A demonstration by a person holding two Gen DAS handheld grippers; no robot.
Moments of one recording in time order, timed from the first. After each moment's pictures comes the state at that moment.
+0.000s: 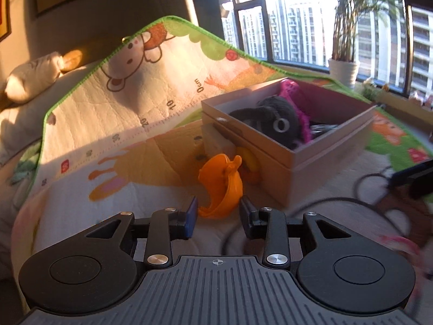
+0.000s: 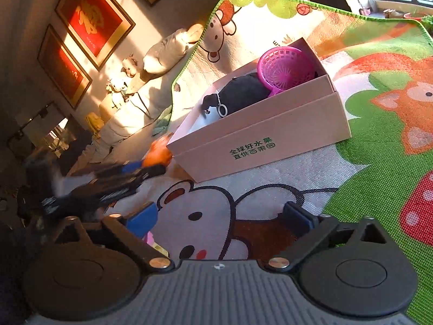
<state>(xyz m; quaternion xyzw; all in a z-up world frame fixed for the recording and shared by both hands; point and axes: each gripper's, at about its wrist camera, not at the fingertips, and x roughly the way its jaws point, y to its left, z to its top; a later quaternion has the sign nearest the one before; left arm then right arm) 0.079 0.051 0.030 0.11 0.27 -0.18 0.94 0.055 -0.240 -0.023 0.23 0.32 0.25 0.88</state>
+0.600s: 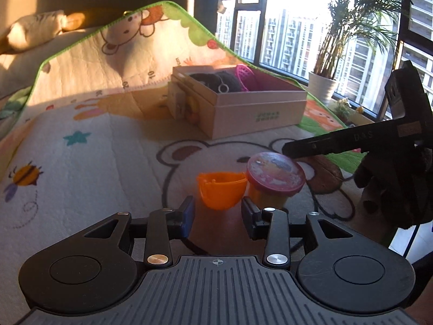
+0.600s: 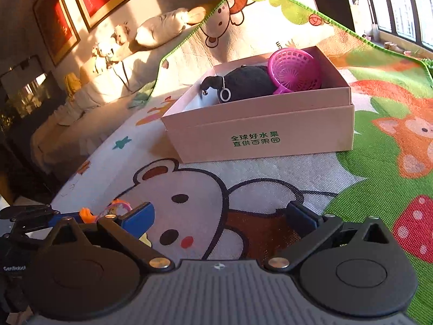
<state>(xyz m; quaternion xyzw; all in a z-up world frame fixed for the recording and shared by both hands) -0.021 0.055 0.009 0.02 0.31 -0.21 0.93 0.049 -0.202 -0.014 0.09 0.35 0.21 0.91</state>
